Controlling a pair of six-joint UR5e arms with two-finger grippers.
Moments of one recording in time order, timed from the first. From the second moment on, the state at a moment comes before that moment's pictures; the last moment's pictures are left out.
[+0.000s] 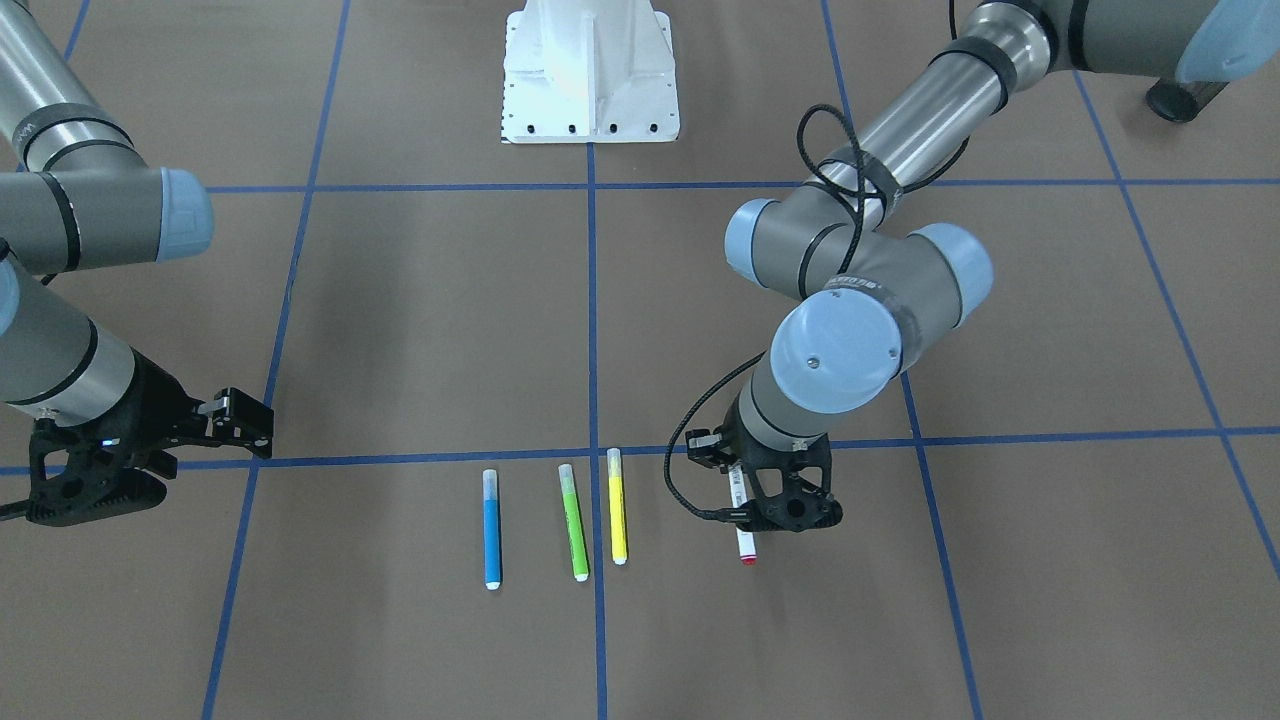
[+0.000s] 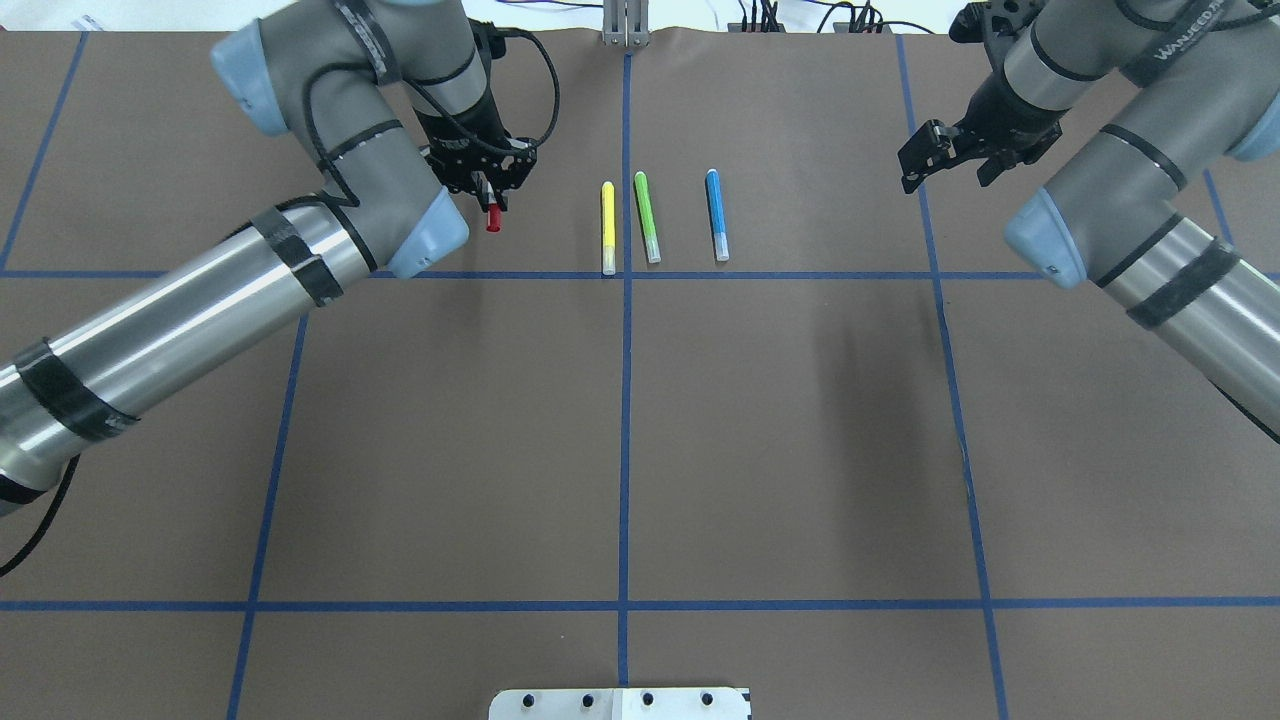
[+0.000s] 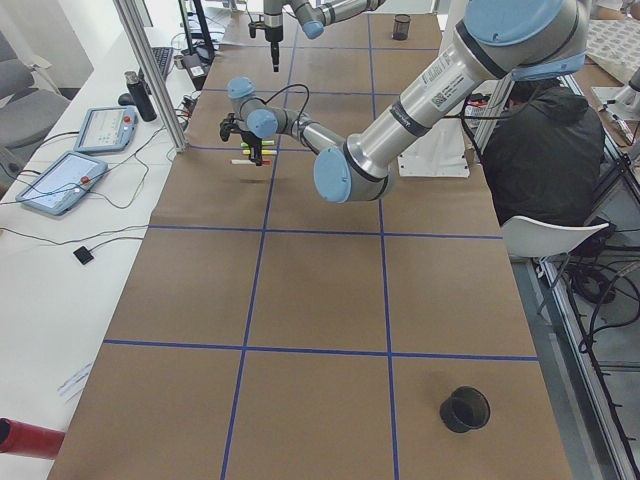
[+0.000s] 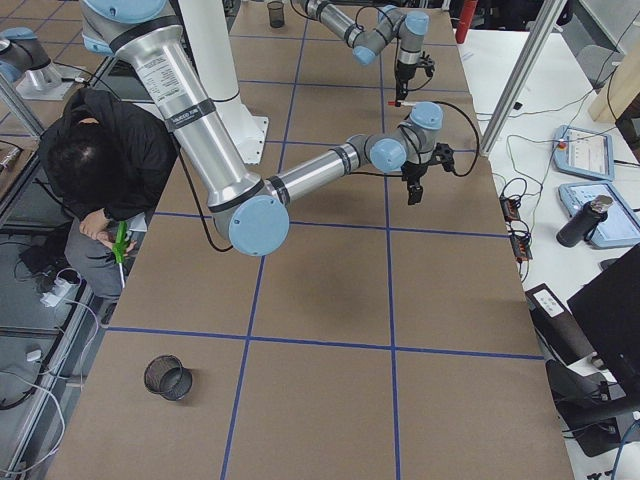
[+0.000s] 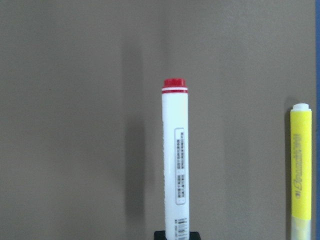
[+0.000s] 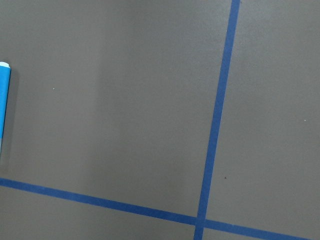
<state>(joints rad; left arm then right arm) -0.87 -2.50 -1.19 -1.64 -2.22 -0.97 1.03 -1.01 1.44 -1.41 2.24 0.63</state>
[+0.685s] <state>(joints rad) -1.04 -2.32 -1.56 -1.30 -2.24 -1.11 0.96 -0.82 1.27 -1.41 2.23 0.70</state>
